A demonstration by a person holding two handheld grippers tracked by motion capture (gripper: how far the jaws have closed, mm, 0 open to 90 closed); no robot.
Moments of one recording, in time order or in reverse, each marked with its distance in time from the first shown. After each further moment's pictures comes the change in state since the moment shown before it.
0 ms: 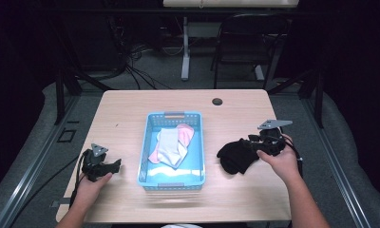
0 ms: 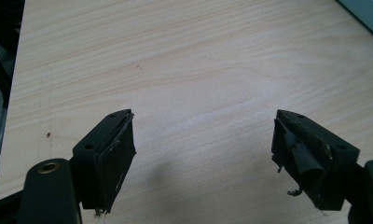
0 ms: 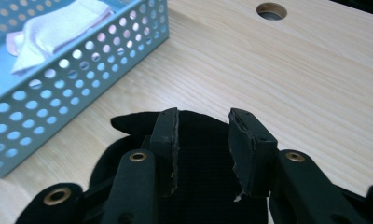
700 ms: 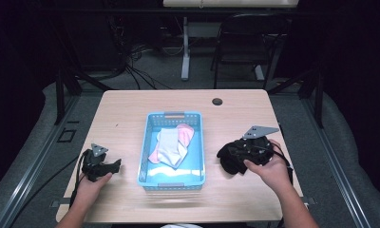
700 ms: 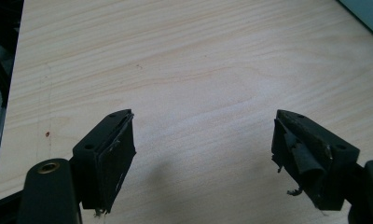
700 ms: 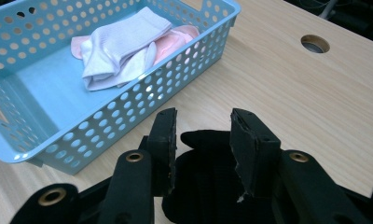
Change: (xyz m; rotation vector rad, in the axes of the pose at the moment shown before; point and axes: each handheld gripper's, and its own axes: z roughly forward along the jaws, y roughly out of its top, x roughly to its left) left arm 0.000 0.000 0.000 0.000 -0.002 -0.002; right arm 0.065 0.014 -0.013 -0.028 0.037 -0.110
